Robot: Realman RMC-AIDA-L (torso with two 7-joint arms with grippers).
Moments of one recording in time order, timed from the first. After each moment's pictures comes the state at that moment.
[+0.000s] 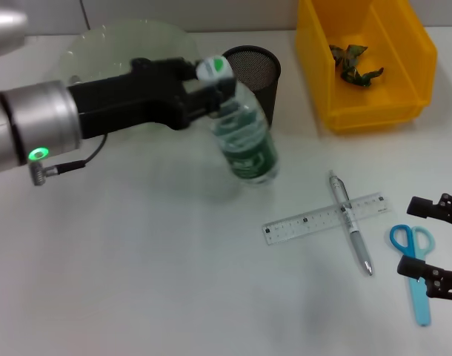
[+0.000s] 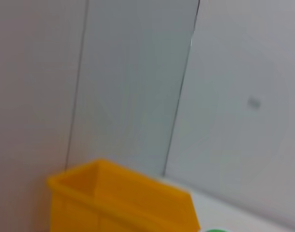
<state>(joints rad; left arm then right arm) -0.21 -2.07 1.45 1.26 1.48 1.09 -1.73 0.20 2.07 -0.52 -0.68 -1.94 -1.96 1.04</state>
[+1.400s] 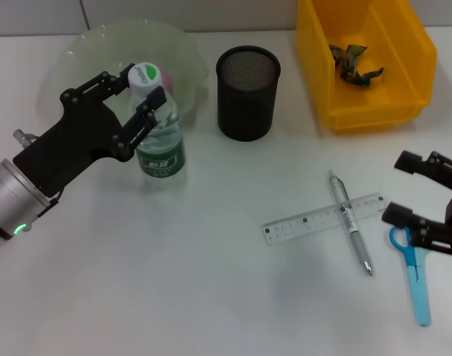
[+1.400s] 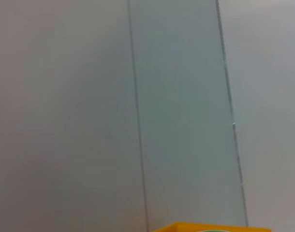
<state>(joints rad) -0.39 -2.08 1.22 0.28 0.89 1.46 -0.54 0.29 2.08 -0.41 -0.53 -1.92 -1.96 1.04</state>
